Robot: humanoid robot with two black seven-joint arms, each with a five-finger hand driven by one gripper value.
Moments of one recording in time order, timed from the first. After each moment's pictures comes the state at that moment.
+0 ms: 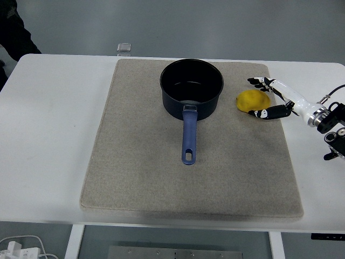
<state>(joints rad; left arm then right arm) -0.07 0.00 -0.06 -0.16 -0.06 -0.03 0.11 0.84 -0.41 0.40 0.71 -1.04 0.02 0.47</state>
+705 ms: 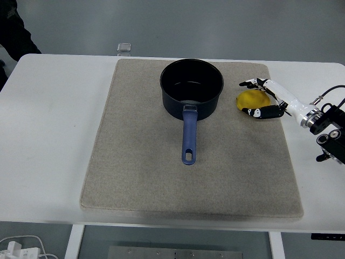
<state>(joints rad) -0.07 0.00 -0.06 -0.16 -0.06 -0.03 0.11 0.83 -0.38 0.39 0.70 -1.04 -0.02 0.51</state>
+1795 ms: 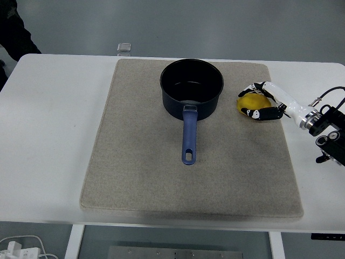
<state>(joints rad) -0.07 0.00 -0.06 -0.16 -0.06 -0.03 0.11 0.83 -0.38 0.38 0.70 -1.04 -0.02 0.52</state>
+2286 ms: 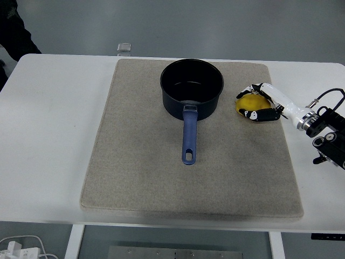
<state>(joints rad) -0.07 0.00 -0.06 -0.16 -0.06 -0.03 0.11 0.83 -0.36 0.38 0.68 -1.04 -0.02 0.53</state>
